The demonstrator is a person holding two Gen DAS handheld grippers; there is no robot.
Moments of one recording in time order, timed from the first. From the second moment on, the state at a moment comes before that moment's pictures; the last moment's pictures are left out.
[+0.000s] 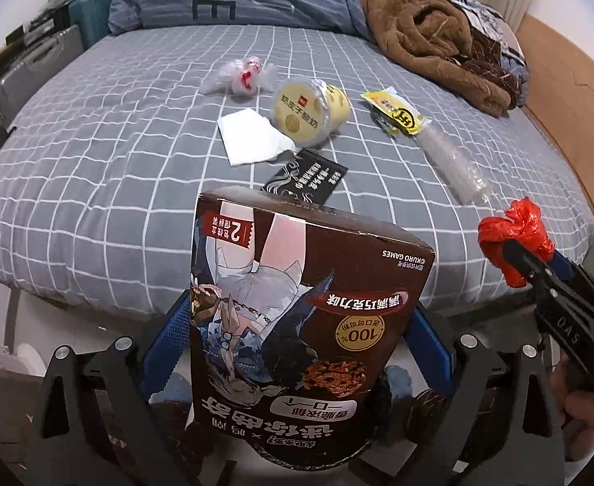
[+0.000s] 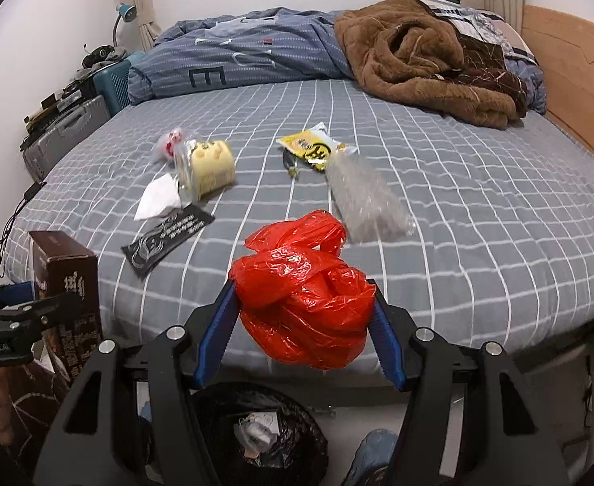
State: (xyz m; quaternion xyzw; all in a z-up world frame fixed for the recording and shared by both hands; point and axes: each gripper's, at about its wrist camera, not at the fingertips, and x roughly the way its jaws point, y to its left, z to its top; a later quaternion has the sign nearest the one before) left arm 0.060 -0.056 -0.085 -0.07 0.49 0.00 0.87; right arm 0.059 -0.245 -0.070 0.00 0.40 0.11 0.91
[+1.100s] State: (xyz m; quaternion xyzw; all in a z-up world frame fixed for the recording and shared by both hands) left arm -0.031 -0.043 -0.153 -0.09 0.52 0.03 0.85; right arm -0.039 -0.223 -0.133 0.00 0.47 0.12 0.88
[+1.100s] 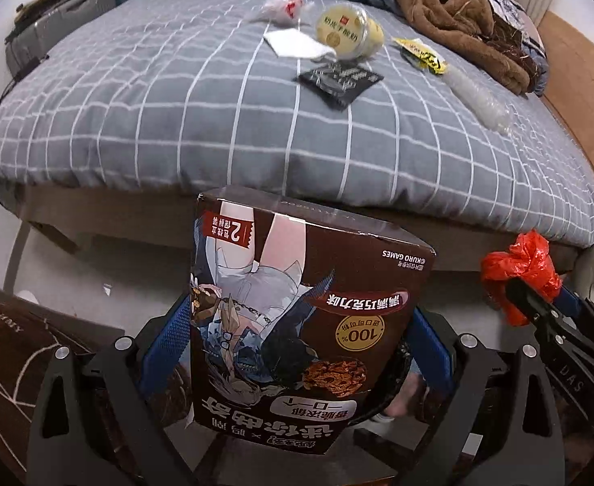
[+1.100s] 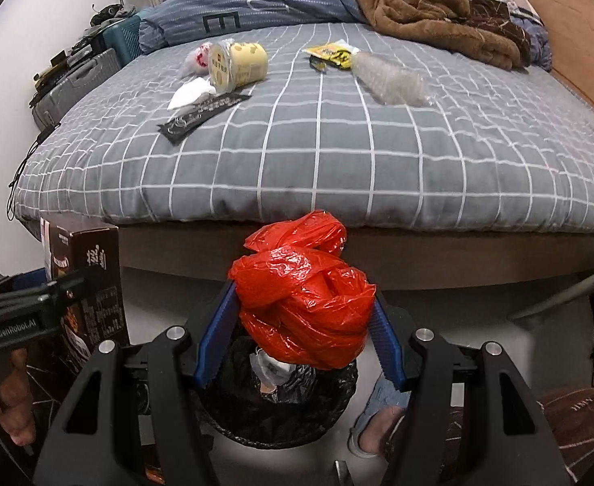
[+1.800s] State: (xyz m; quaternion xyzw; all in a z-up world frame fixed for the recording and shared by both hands) left arm 0.003 -0.065 -0.234 -0.08 0.56 0.01 0.83; right arm -0.002 -0.216 -0.201 -0.03 0.51 0.09 0.85
